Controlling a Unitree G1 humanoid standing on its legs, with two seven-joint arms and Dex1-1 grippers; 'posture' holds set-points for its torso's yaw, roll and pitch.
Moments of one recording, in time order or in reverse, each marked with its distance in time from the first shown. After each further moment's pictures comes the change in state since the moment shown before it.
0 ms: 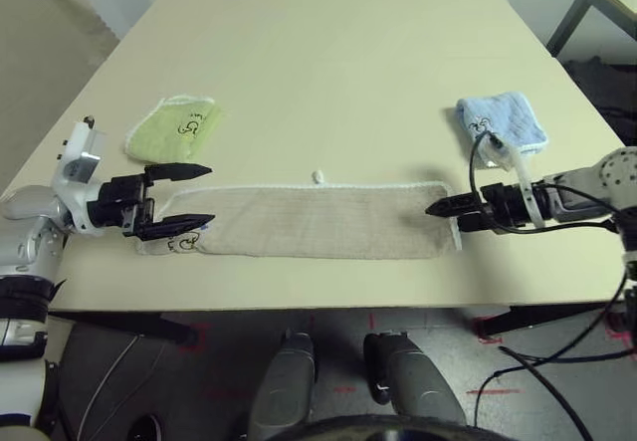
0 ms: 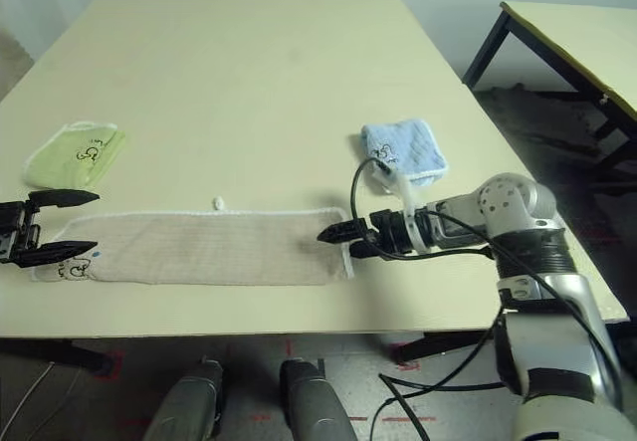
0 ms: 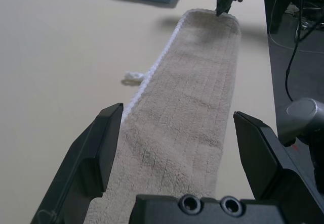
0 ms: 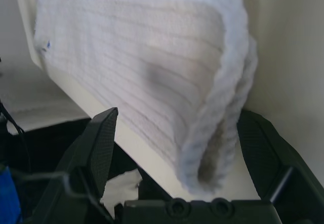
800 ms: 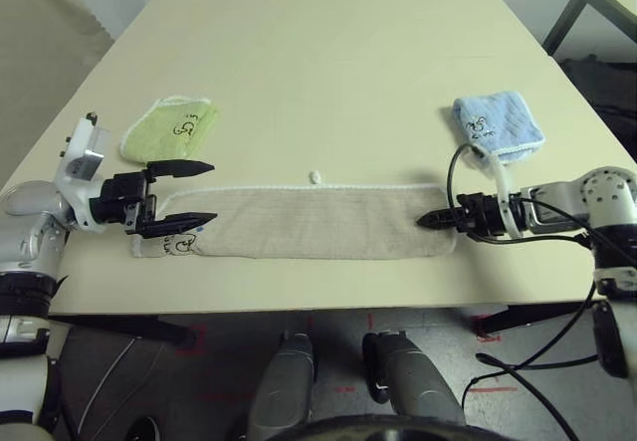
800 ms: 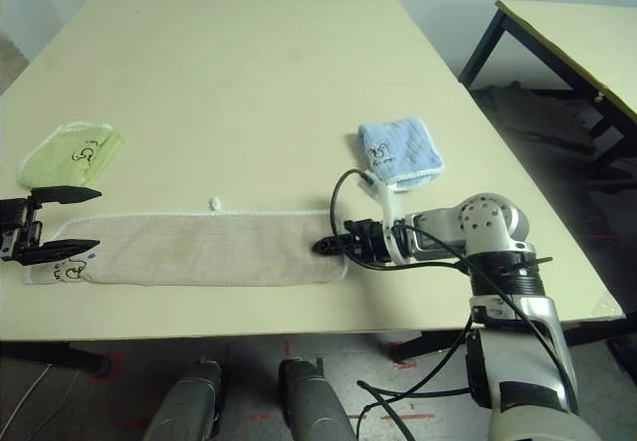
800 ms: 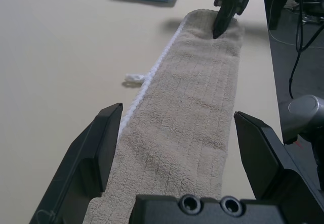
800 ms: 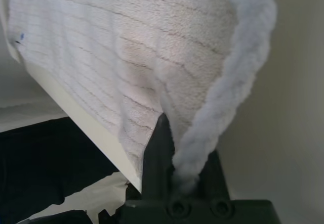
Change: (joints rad) left arm -0.011 -0.012 0.000 -0.021 0.019 -0.004 0.000; right arm 0.113 0.043 -0.029 -0.170 -0.019 -0.001 -0.088
